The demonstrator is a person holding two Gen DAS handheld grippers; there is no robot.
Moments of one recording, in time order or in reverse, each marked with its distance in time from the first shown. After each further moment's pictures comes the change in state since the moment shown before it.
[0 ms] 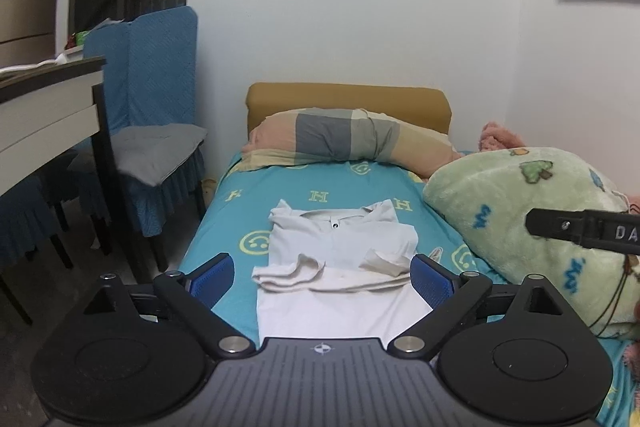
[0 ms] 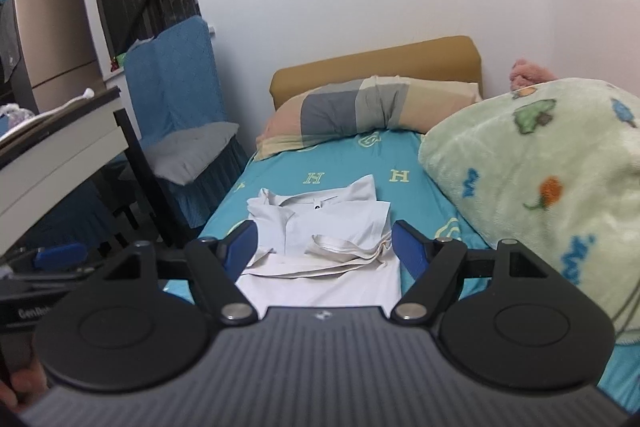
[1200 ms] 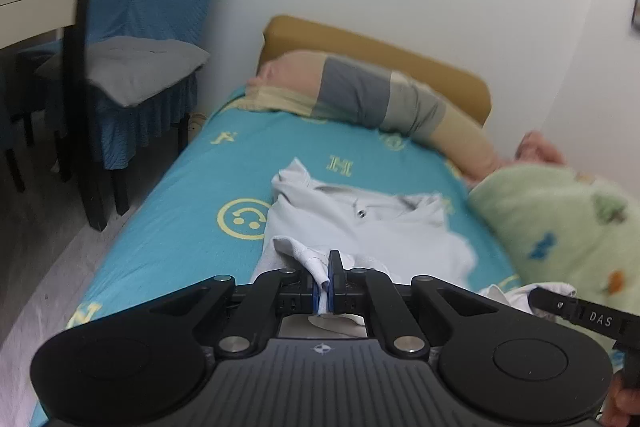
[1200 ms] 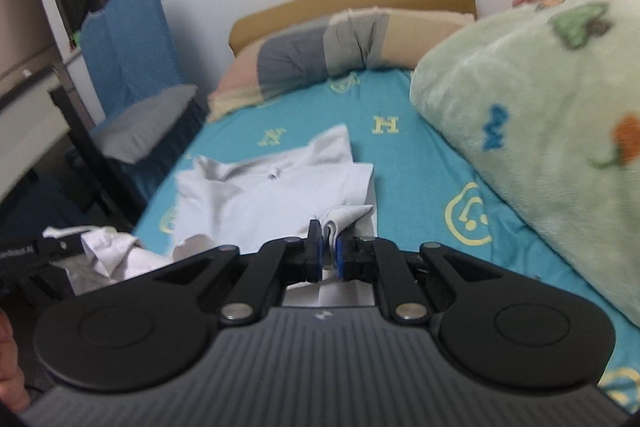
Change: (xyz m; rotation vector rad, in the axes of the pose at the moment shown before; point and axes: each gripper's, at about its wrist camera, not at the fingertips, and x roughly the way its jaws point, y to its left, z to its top) left arm 0.242 0.059 -0.007 -0.190 0.150 -0.037; right arm 0.209 -0.052 -0.035 0.059 0.158 -0.037
